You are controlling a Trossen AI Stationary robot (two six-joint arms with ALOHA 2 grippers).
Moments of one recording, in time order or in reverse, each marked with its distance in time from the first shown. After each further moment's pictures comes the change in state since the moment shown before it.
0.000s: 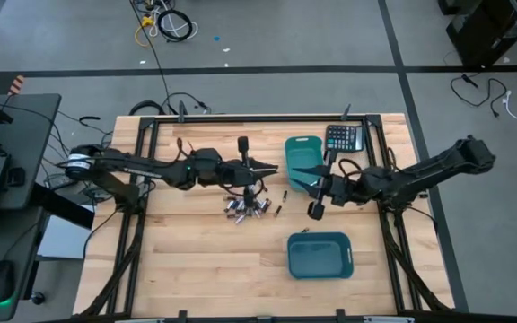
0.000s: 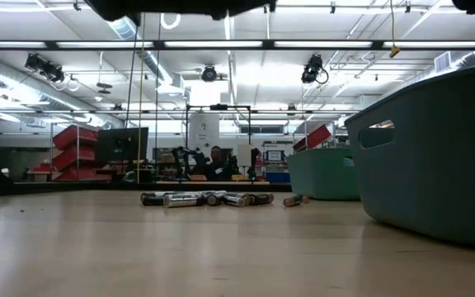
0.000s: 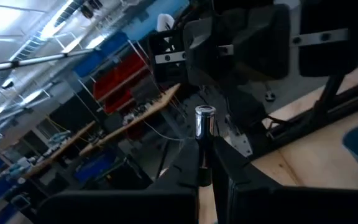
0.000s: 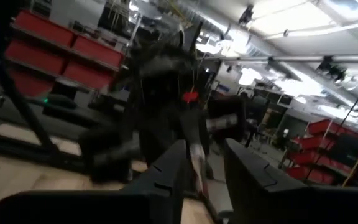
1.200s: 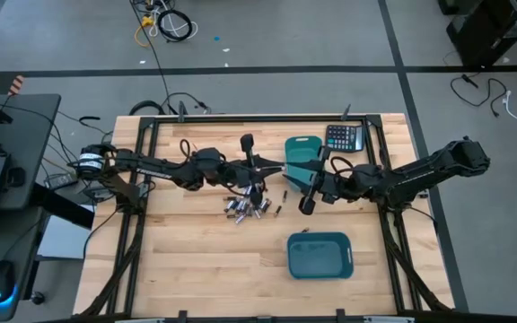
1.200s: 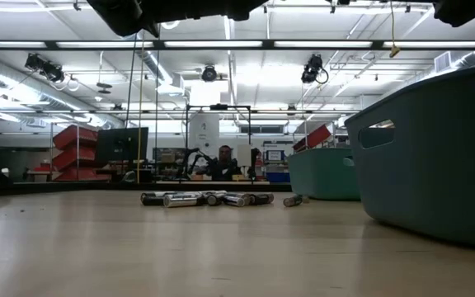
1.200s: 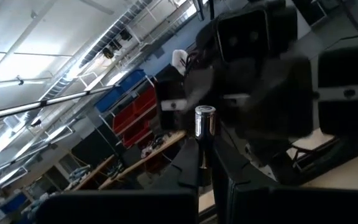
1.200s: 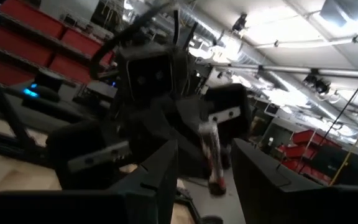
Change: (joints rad) left arm 0.025 0.089 0.015 0.219 0.047 0.078; right arm -0.065 0.087 0.000 0.121 -0.050 -0.068
